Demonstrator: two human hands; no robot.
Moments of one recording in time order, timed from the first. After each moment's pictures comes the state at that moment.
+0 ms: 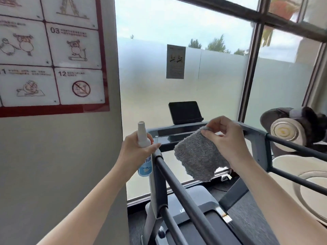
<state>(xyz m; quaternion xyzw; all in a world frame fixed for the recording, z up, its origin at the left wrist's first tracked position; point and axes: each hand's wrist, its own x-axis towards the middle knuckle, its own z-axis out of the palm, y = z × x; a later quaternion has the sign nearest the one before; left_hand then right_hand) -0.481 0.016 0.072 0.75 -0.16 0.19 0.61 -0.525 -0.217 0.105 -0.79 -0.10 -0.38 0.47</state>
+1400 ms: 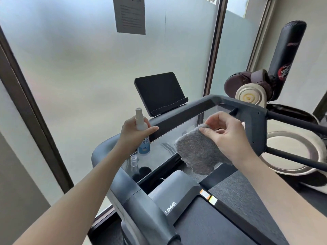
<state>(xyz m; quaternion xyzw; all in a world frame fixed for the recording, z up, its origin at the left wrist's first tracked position) -0.007 -0.079 0.000 0.72 -0.28 0.02 0.64 -0.183 -0.258 0.035 -0.83 0.11 -0.37 0.39</state>
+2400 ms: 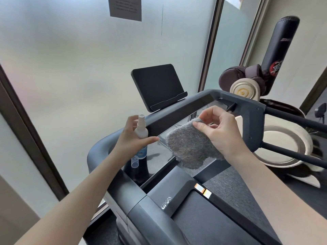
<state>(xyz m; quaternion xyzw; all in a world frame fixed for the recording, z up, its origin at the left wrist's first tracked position) 0.025 -0.067 -0.038 0.75 -0.31 -0.01 0.58 -0.141 -0.239 0.032 -0.83 0.13 -0.37 0.39</state>
